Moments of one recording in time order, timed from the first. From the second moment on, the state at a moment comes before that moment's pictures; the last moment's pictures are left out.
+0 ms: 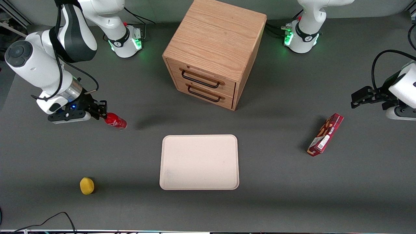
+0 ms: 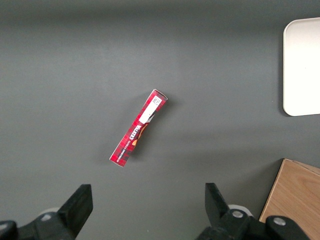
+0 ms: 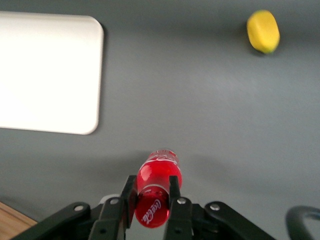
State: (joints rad) arm 0.06 0.01 0.12 -1.98 0.04 2.10 0.12
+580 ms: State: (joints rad) arm 0.22 0.49 0.18 -1.44 -0.01 2.08 0.37
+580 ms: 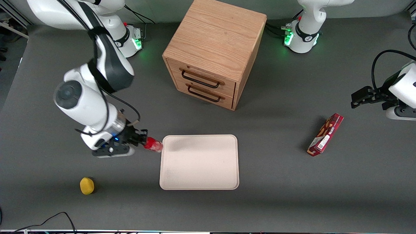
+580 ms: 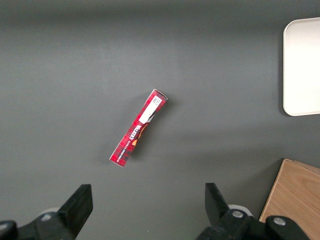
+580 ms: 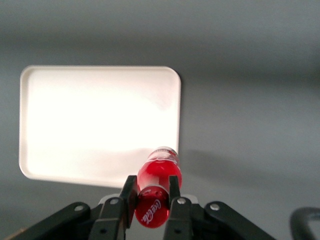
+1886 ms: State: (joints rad) arm 0.26 0.80 0.12 -1.14 -0.04 2.17 0.40
